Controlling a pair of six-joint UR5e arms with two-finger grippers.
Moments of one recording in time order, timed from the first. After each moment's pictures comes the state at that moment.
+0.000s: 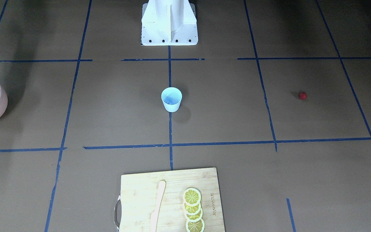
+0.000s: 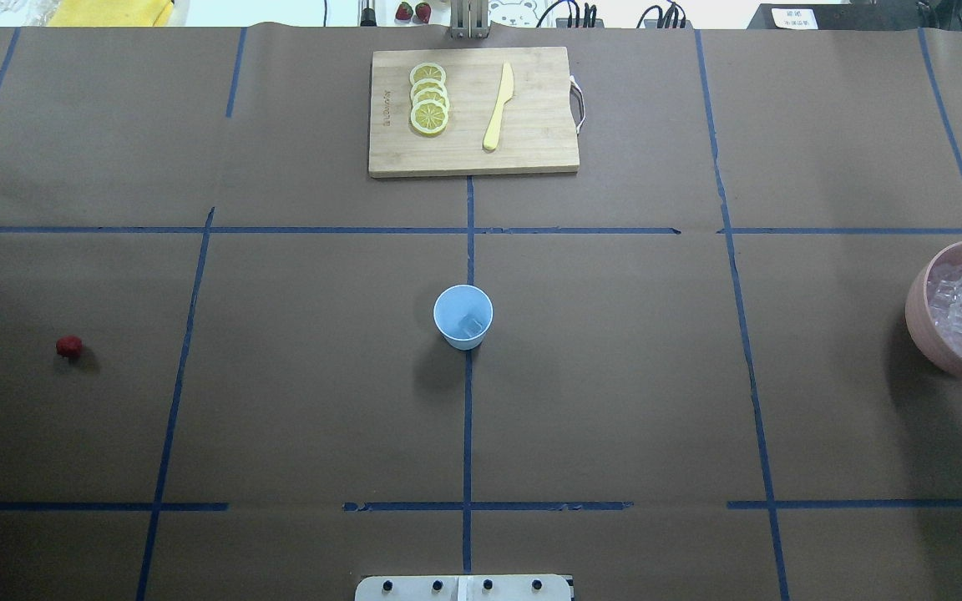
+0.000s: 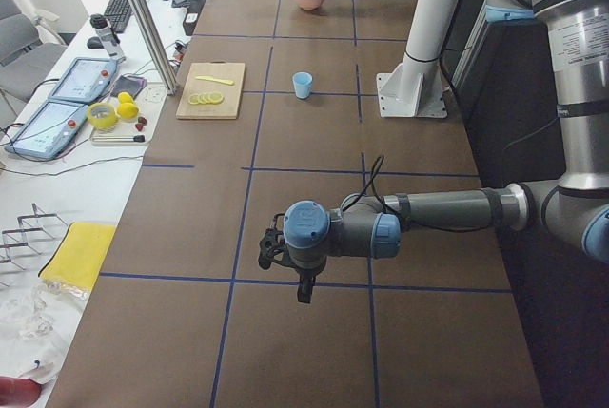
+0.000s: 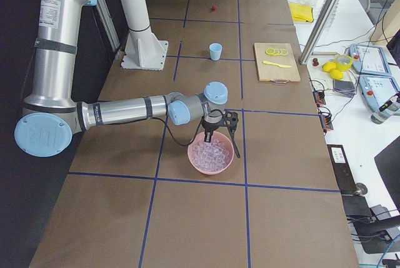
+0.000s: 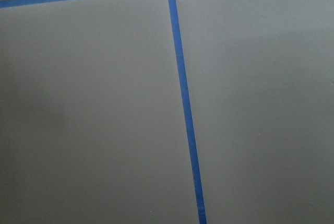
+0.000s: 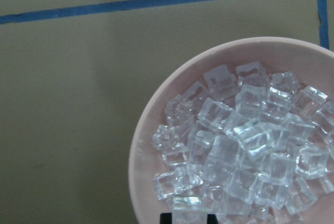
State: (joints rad) left arm -1.55 -1.32 -1.73 -1.67 -2.44 0.13; right arm 1.17 -1.75 1.91 -1.38 2.32 0.63
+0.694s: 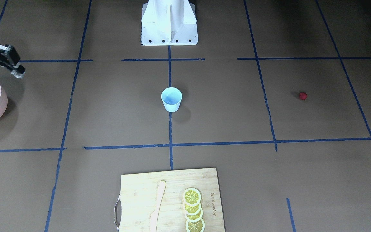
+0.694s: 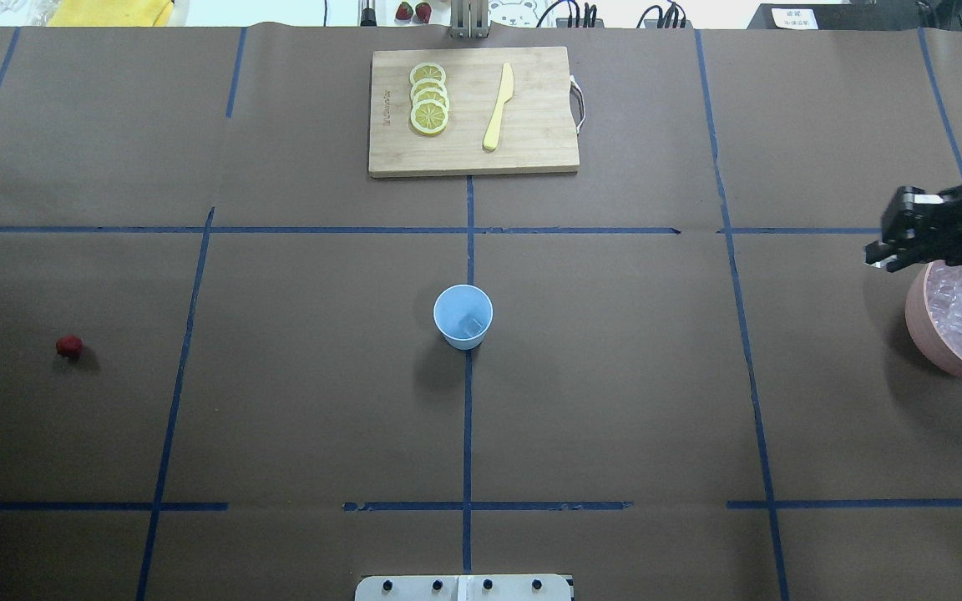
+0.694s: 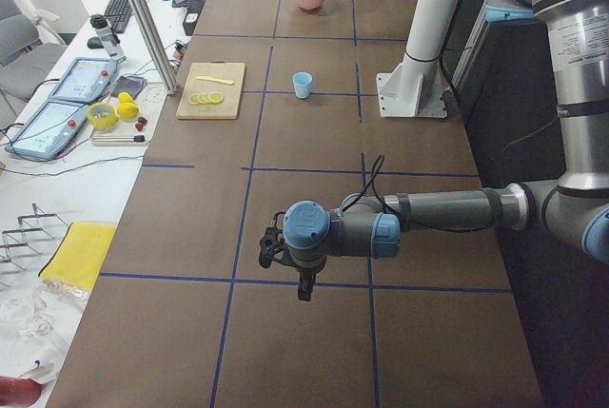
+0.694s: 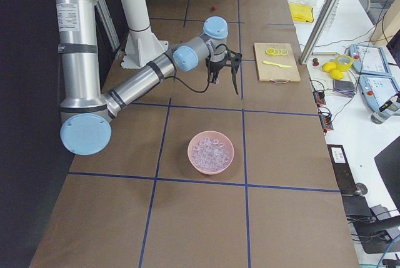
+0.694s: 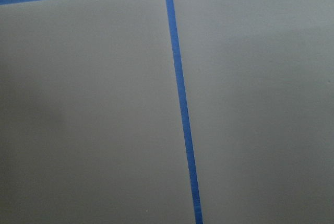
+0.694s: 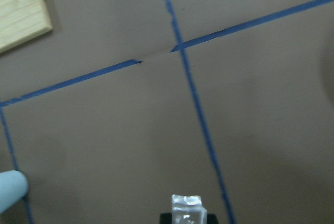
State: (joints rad) left arm -1.55 -1.32 -1.73 -1.67 -2.46 0.13; right arm 1.04 -1.47 2.17 -1.56 2.37 1.17
